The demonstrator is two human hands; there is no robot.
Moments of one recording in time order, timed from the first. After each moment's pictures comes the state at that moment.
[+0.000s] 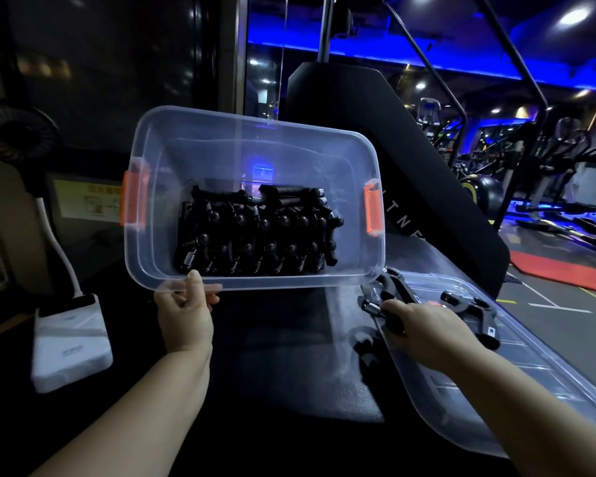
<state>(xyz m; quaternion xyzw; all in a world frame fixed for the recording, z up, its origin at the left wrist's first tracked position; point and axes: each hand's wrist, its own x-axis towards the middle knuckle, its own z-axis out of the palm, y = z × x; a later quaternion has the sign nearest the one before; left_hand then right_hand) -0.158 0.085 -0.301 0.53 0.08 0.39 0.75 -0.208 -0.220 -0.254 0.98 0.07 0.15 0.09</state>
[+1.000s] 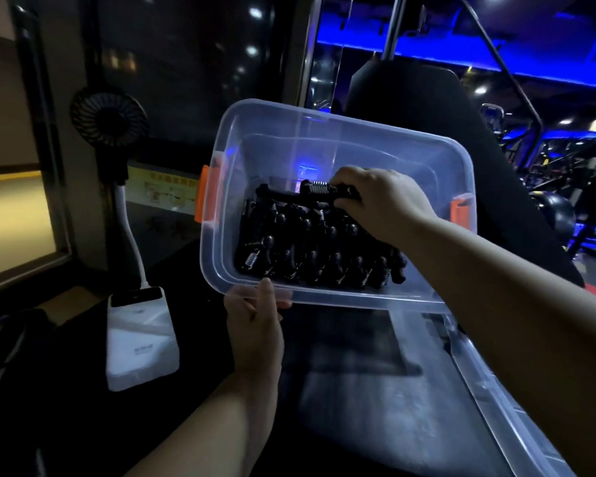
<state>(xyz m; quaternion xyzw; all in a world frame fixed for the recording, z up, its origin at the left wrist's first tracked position) -0.158 0.087 -0.300 0.51 0.07 0.38 0.77 -0.101 -0.048 -0.126 0.90 0.27 0.34 -0.02</state>
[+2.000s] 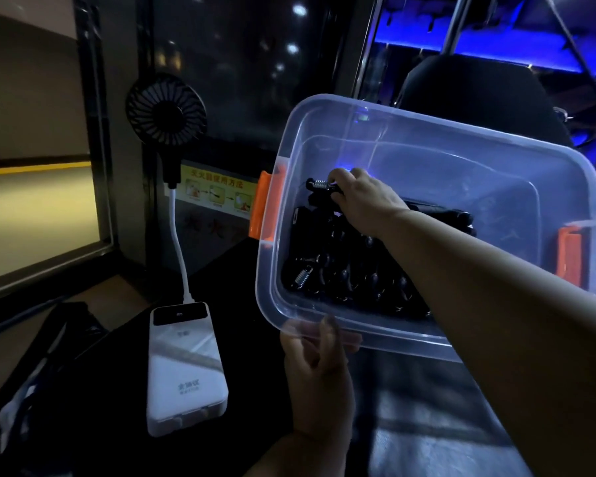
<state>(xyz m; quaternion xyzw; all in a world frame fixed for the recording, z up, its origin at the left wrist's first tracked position) -0.163 0.089 -0.300 0.47 0.06 0.33 0.82 0.027 0.053 -0.150 0.93 0.27 0.24 -0.02</state>
